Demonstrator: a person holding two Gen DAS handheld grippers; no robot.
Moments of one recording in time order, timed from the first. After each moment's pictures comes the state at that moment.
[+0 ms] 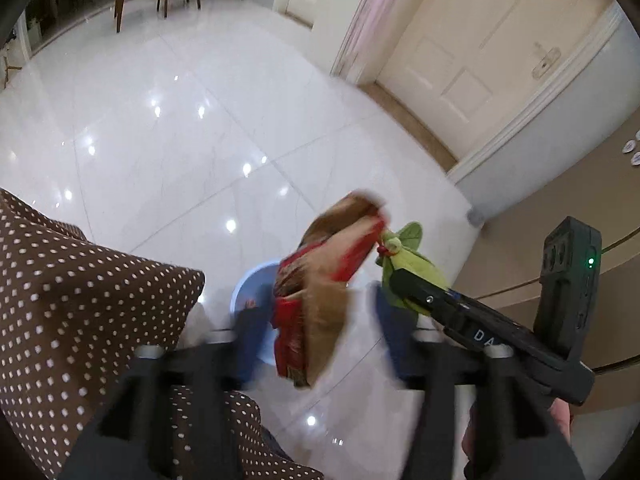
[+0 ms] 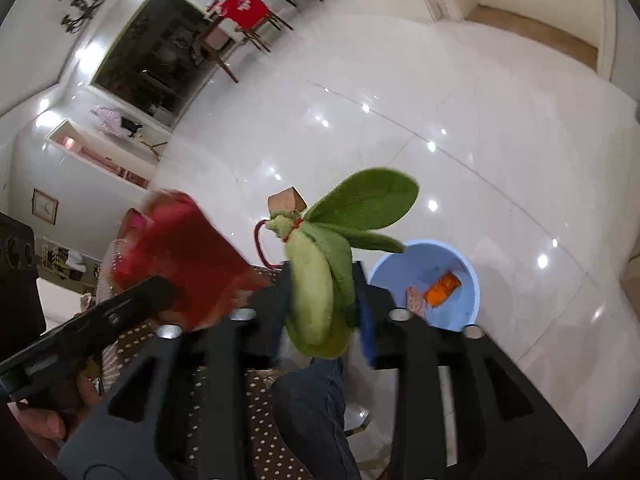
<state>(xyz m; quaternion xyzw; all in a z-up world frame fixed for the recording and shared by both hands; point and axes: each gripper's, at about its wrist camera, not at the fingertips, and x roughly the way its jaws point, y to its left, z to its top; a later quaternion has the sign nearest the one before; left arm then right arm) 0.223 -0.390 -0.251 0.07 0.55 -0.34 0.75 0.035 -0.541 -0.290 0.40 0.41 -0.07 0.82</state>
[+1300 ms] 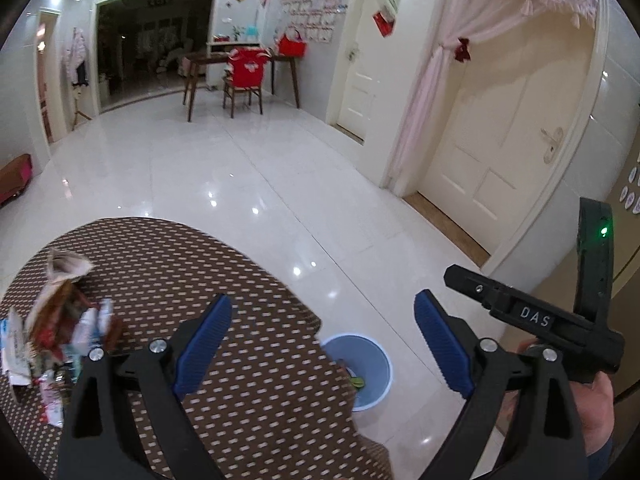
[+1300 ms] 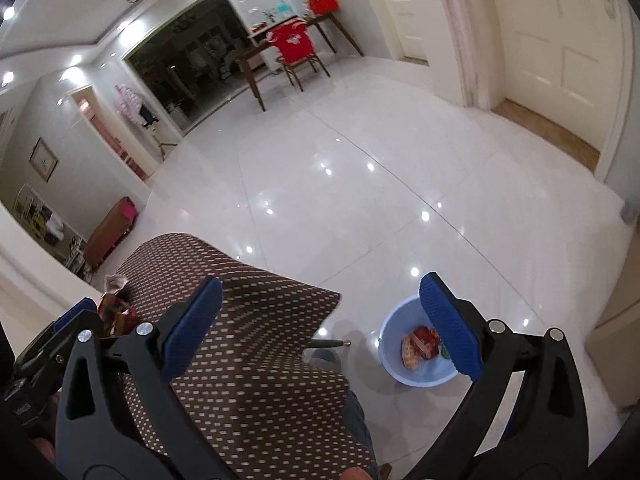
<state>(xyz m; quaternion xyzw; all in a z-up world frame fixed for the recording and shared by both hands) 0.145 -0.187 -0.104 0.03 0.37 -0.28 0.89 0.040 -0.412 -0.133 0.25 0.35 -0.08 0.90</state>
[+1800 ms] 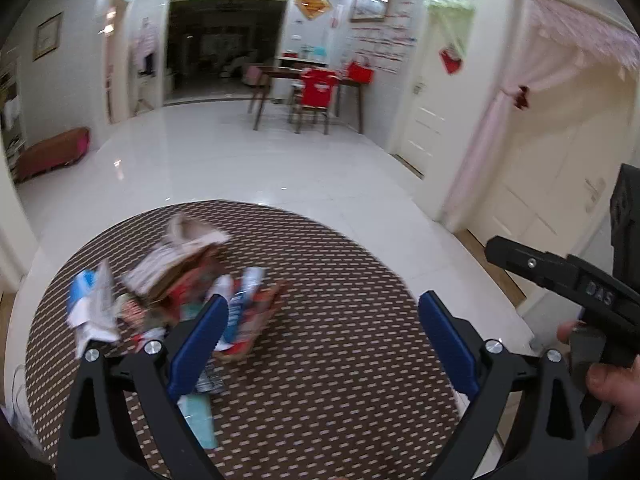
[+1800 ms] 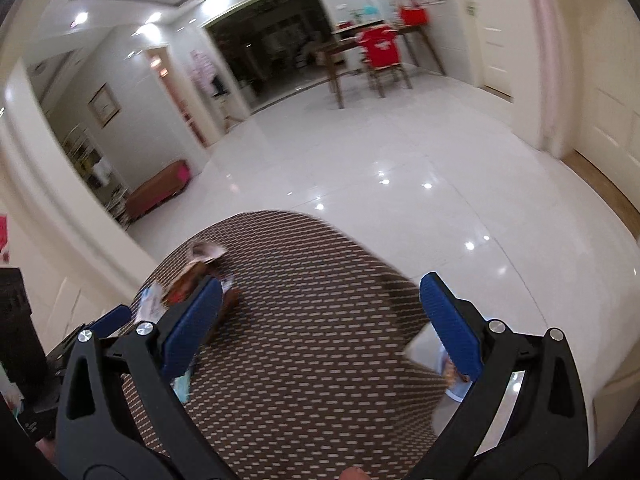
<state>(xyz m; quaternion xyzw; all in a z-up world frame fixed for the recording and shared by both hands) 0.126 -0.038 -0.092 -0.03 0.35 -0.17 0.92 0.072 -0.275 -0.081 0.18 0.33 0.04 0.93</state>
